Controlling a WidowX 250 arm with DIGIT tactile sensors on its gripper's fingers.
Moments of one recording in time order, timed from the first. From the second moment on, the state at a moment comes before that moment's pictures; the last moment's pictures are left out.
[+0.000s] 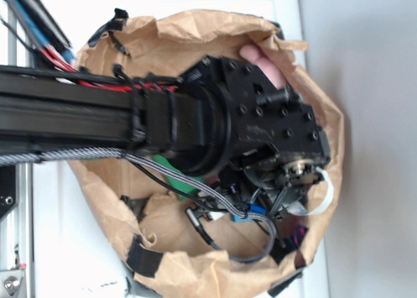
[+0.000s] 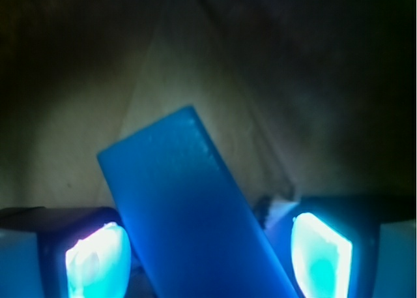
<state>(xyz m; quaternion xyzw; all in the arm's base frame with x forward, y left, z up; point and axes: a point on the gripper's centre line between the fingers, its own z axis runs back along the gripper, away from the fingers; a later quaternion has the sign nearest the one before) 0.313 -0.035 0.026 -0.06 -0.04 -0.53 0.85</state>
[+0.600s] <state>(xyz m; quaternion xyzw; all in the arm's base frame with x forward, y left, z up) 0.241 -0.059 0.019 -0.04 -0.05 -0.49 0.87</state>
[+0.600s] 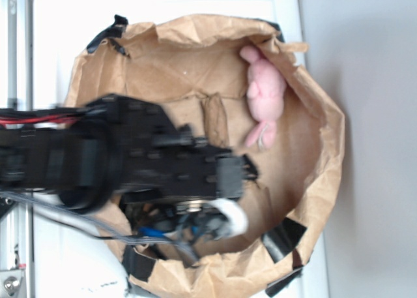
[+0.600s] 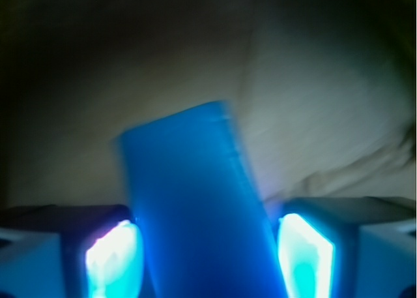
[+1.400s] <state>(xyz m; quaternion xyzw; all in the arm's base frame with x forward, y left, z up) 0.313 -0.044 0.057 -0.09 -0.05 -0.42 0.90</state>
